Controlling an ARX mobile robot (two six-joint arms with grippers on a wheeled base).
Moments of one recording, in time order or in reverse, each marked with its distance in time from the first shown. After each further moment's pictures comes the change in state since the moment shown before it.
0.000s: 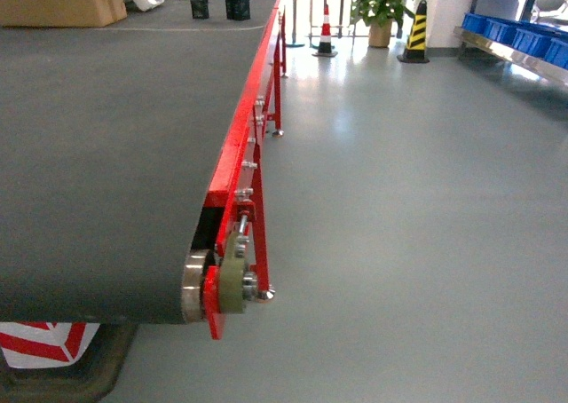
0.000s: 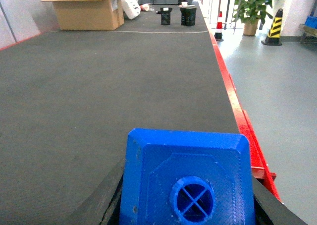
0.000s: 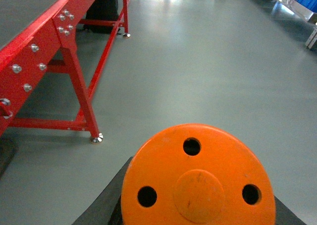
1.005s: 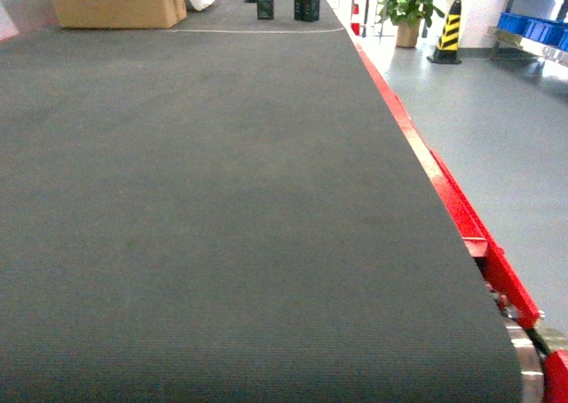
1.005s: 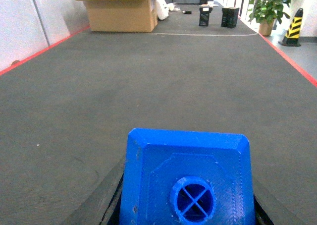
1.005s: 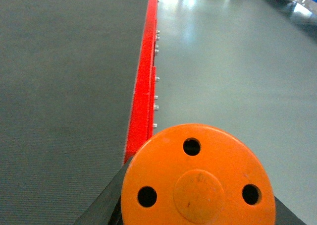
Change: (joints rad) left arm 0.000 0.000 0.000 0.000 0.000 0.000; right arm 0.000 0.000 0.000 -0.002 0.002 0.000
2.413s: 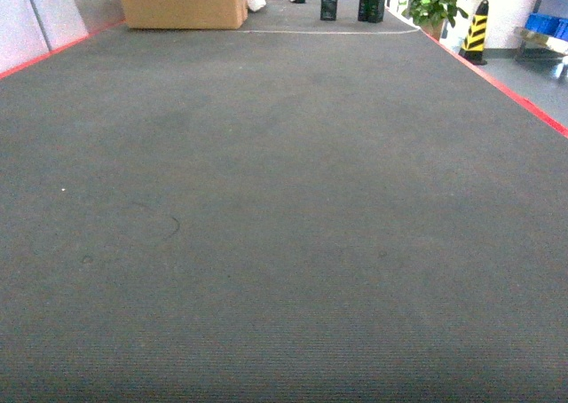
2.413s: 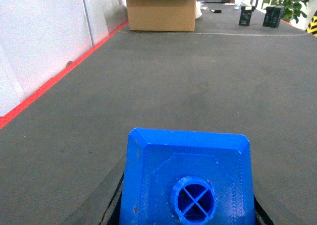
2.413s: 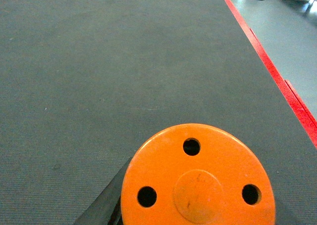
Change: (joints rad) left arm 0.001 0.003 0.001 0.000 0.001 0.000; right arm 0.000 0.000 -0.001 0.001 0.000 0.004
